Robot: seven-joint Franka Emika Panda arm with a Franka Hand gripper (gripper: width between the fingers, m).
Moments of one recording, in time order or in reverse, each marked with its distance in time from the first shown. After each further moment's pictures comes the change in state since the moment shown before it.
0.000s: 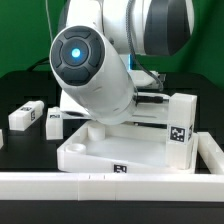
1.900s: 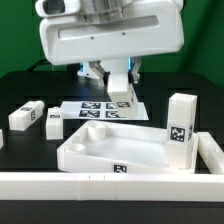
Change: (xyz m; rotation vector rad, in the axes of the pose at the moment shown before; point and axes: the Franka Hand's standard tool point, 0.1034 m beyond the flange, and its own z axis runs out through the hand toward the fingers) arm -0.020 -0.016 -0.167 0.047 0.769 -0.137
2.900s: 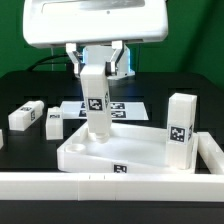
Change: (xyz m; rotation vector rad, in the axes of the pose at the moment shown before) arm 0.033 0.025 -0.031 -0.081 0.519 -0.038
